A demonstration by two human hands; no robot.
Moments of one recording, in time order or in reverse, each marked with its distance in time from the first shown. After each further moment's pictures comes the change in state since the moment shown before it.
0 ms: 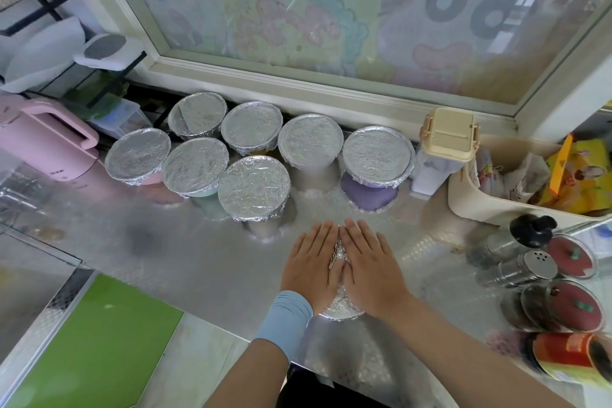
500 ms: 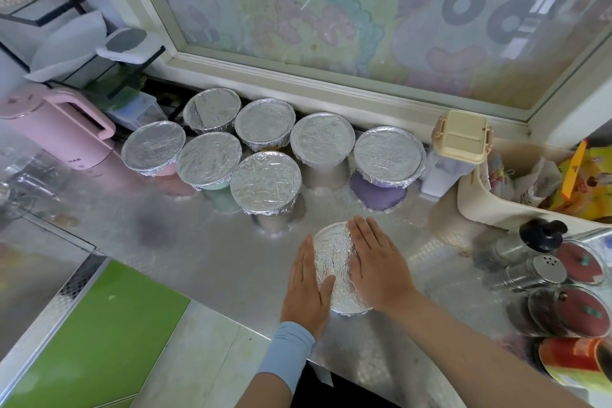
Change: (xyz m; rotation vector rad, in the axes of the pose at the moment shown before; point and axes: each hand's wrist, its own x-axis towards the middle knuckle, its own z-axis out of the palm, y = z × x) left_hand -0.056 -0.003 0.020 -0.459 0.173 -0.260; right_hand 0.004 0.002 0.006 -0.011 -0.041 0.004
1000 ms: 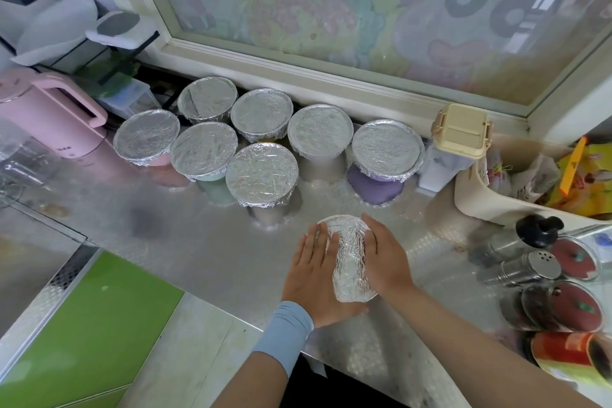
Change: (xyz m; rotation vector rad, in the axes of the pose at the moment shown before) left_hand 0.016 0.023 -0.002 0.501 -0.192 0.222; right_hand 0.000 0.004 -0.004 0.633 0.160 0.335
